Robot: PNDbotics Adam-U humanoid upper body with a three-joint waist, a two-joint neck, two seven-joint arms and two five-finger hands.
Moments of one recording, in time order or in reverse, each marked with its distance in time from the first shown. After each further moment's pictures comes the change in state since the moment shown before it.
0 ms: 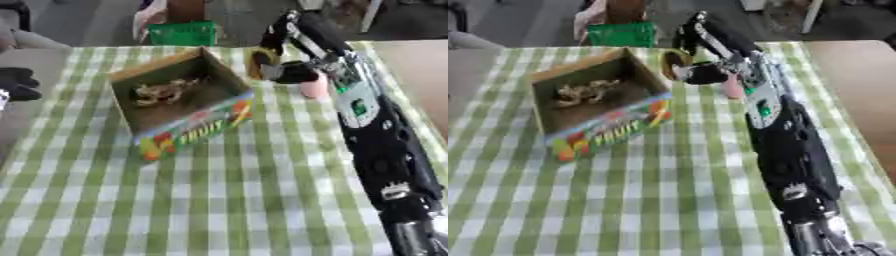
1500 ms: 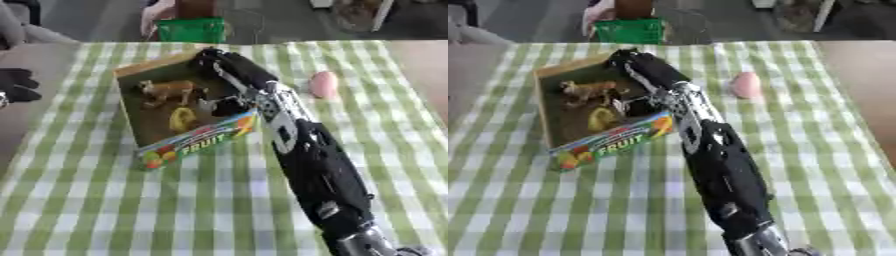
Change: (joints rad) left arm -0.006 -0.017 -0.001 -0.003 0.009 0.001 -0.012; right arm -0.006 0.141 -0.014 0.130 0.299 0.107 -0.164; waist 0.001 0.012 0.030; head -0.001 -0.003
